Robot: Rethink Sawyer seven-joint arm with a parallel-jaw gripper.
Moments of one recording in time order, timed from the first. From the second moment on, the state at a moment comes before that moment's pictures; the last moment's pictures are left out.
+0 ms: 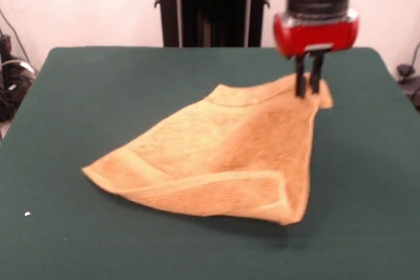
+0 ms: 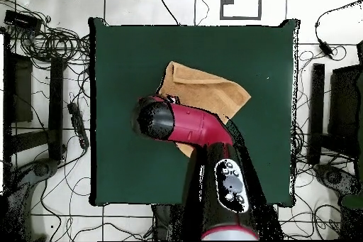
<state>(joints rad) -0.05 -0.70 0.02 1.72 0.17 0.43 1.49</state>
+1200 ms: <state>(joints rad) -0.03 -0.71 0.01 1.80 0.28 0.43 1.56</state>
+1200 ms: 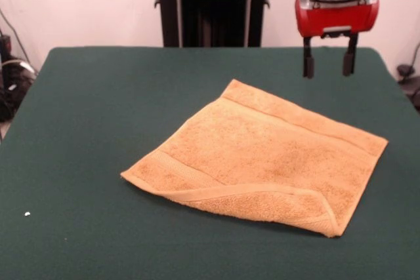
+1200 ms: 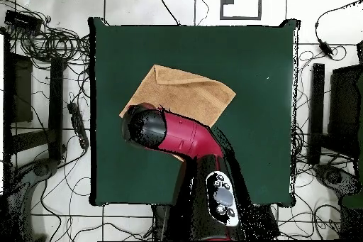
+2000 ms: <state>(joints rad) -0.05 -0.71 0.01 1.80 0.27 0.43 1.56</state>
